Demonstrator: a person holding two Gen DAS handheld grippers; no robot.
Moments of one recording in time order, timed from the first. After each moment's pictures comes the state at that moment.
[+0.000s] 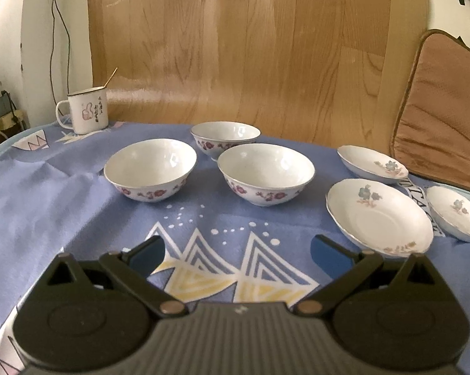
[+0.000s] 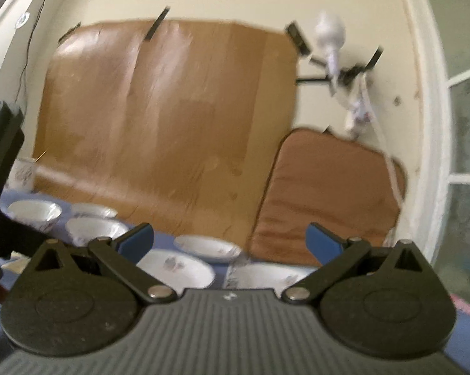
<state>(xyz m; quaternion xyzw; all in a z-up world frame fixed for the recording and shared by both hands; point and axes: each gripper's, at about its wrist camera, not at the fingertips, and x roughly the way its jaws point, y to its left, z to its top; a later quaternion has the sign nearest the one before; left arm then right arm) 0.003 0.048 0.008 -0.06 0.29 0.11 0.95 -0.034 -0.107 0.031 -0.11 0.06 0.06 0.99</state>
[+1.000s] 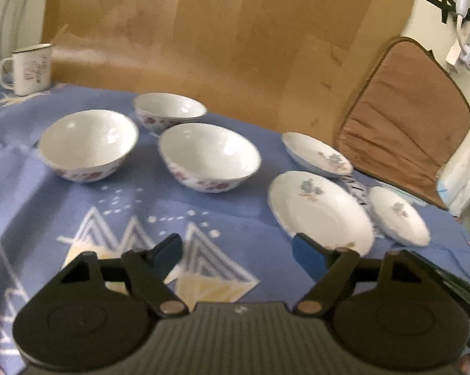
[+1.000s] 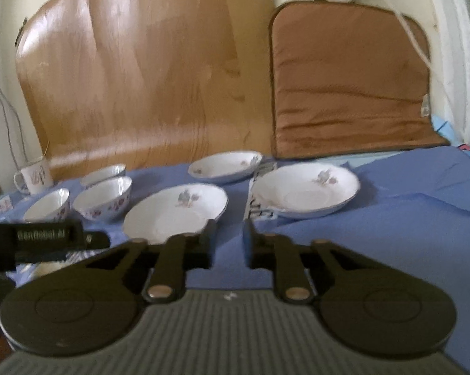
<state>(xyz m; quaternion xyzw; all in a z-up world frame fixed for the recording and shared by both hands) 0.025 0.057 0.018 -0.15 0.34 -0.03 0.93 0.017 -0.138 0.026 0.04 0.25 0.10 0.96</state>
